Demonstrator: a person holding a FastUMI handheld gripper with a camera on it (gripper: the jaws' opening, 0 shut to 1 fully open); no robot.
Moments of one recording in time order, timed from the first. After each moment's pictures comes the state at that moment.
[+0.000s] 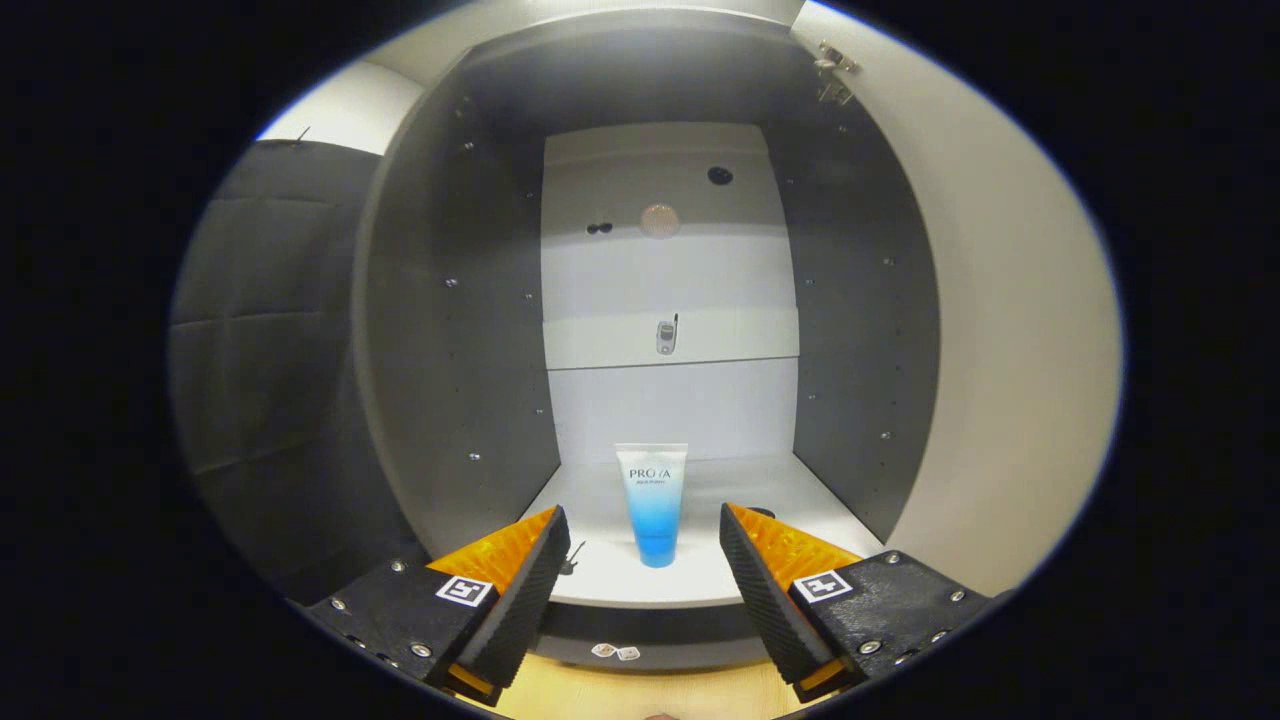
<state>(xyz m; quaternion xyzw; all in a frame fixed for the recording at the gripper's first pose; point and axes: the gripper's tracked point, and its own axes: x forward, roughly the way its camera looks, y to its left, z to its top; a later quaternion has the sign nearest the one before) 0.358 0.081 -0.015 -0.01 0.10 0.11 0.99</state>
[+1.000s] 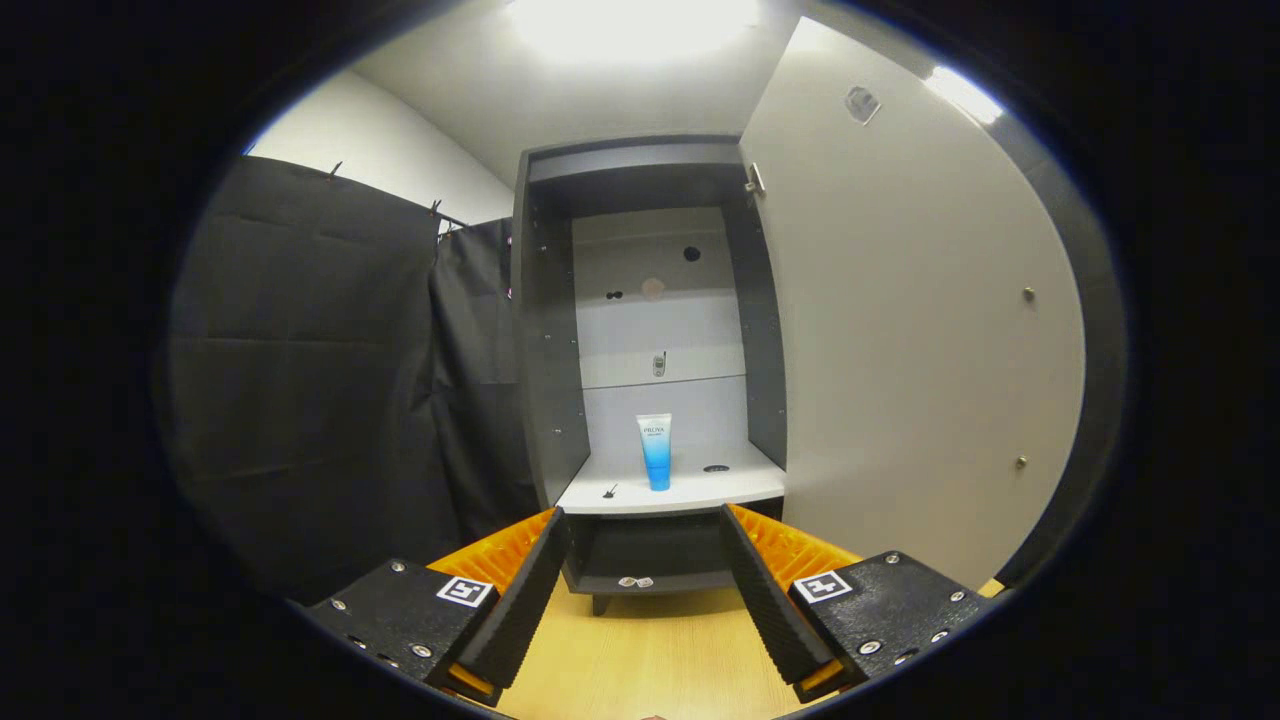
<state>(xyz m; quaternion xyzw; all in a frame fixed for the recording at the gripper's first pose) 0.123 0.042 0.015 0.01 0.06 0.10 0.99</state>
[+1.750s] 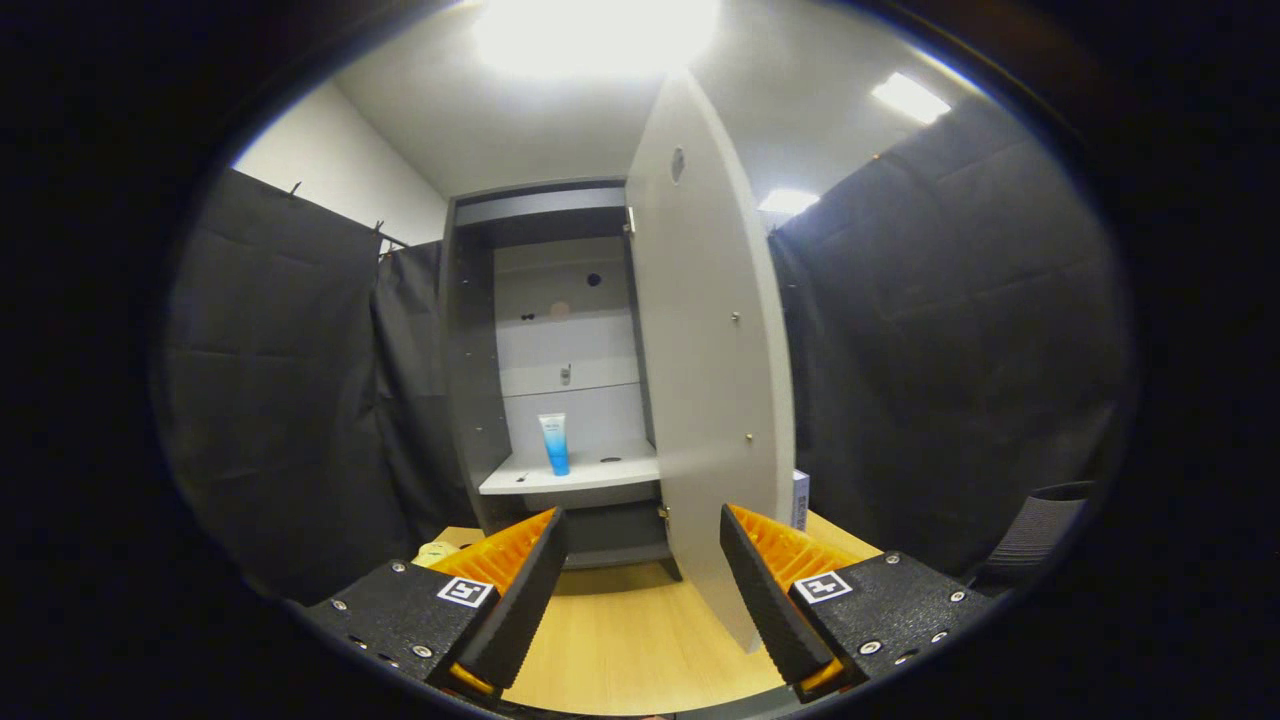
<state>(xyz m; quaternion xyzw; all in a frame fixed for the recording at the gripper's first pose) 0.021 -0.099 0.029 0.03 0.04 -0.03 1.00</state>
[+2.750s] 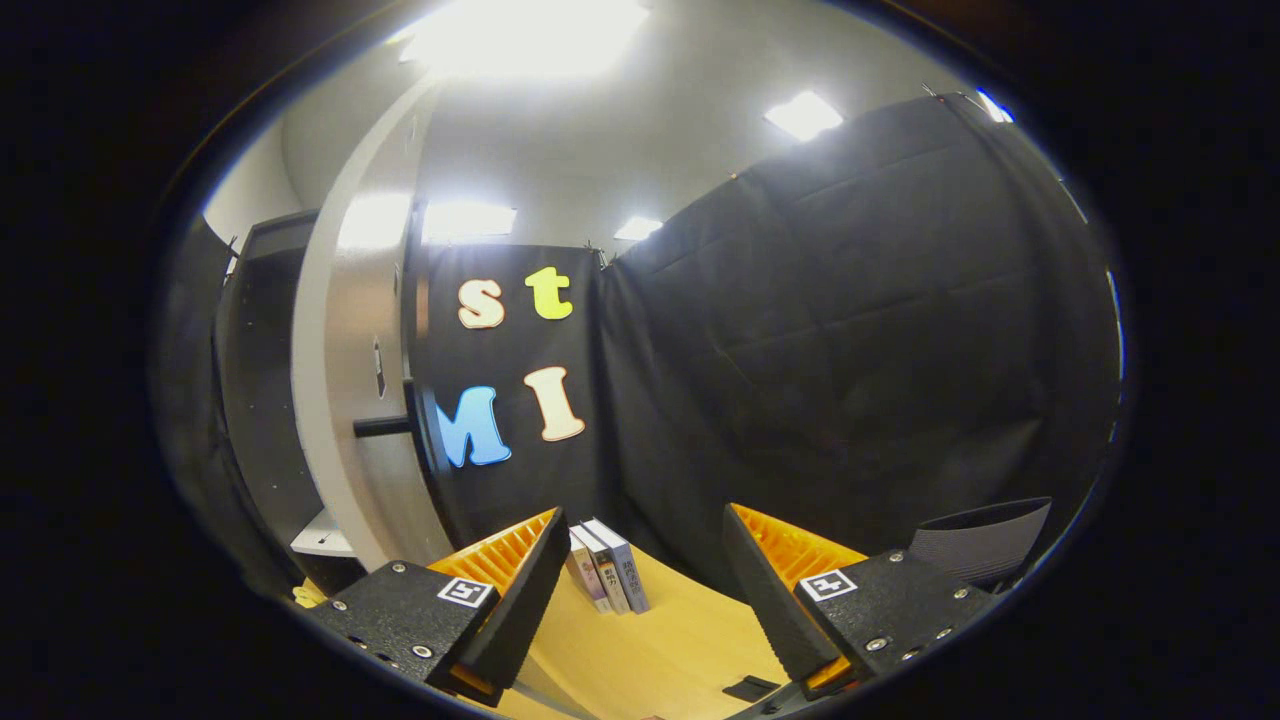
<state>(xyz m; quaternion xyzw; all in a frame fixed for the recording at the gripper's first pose) 0.211 -0.163 0.083 0.03 0.00 -0.24 0.97</state>
